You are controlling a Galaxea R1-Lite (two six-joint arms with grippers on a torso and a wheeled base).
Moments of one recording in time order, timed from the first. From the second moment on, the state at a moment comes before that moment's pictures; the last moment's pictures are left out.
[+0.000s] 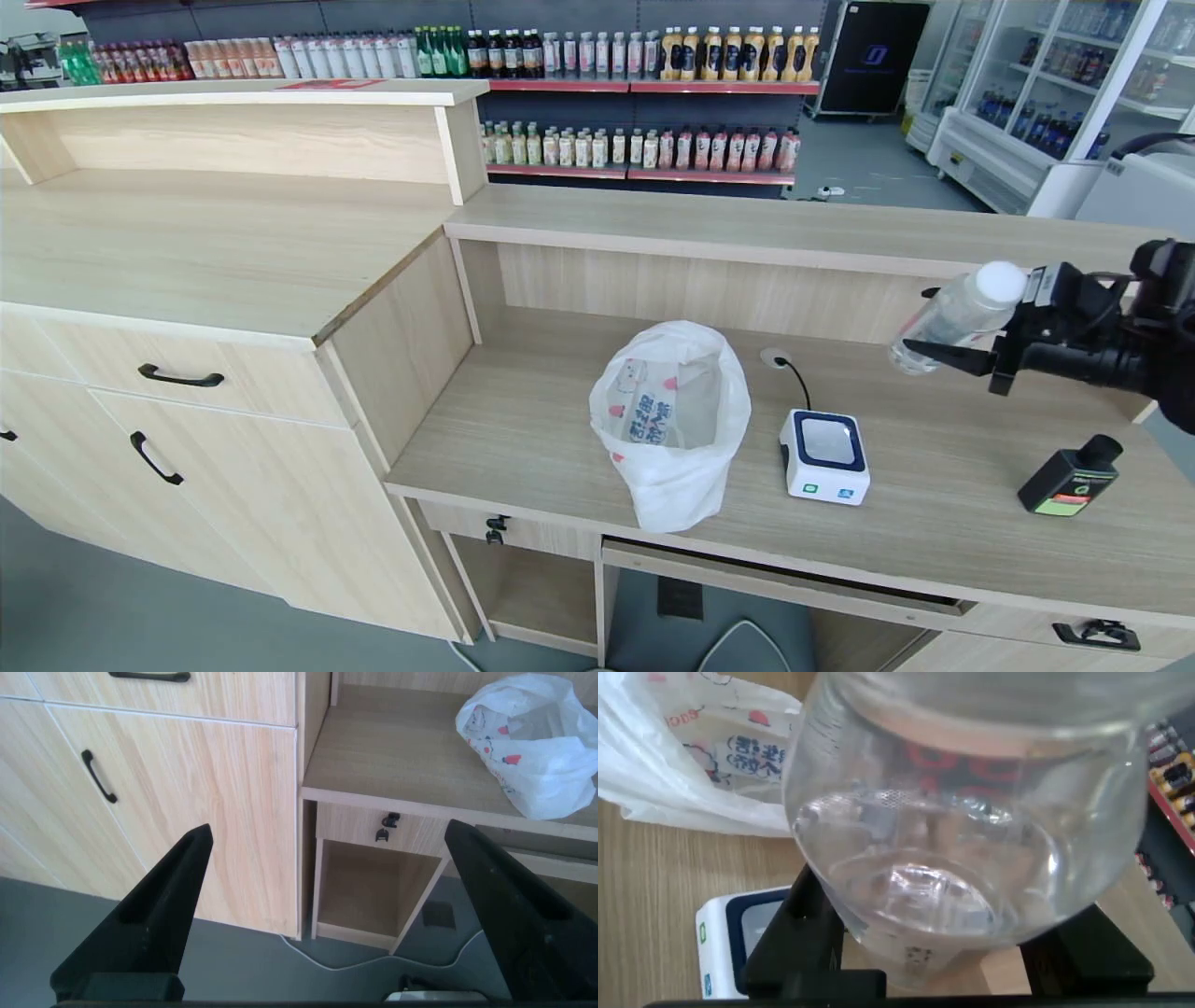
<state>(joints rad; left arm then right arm) 0.00 0.00 0.00 0.00 0.00 0.00 -0.28 1.90 -1.05 -0.67 1.05 -0.96</state>
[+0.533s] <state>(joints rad) 0.00 0.00 0.00 0.00 0.00 0.00 -0.45 1.73 -1.01 -0.52 0.83 -0.62</state>
